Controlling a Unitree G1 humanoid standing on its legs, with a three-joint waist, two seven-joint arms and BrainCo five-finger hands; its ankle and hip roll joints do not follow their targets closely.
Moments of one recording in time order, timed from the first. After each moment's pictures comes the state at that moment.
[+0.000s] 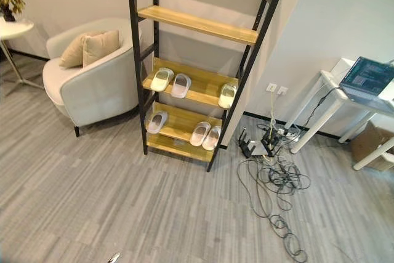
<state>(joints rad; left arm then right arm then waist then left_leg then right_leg) -0.04 0.14 0.37 1.32 -0.33 0.12 -0.08 0.06 -0.12 -0.11 1.38 0.10 0.00 -0.01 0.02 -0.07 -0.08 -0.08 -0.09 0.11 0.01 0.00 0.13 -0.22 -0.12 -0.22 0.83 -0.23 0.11</state>
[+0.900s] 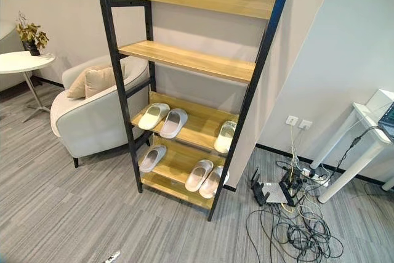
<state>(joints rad) 0.00 0.21 0.37 1.37 -0.24 0.11 -0.08 -0.02 -0.10 -0.02 1.36 0.04 -0.01 -0.01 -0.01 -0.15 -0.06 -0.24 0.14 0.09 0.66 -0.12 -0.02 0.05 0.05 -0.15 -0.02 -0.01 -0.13</state>
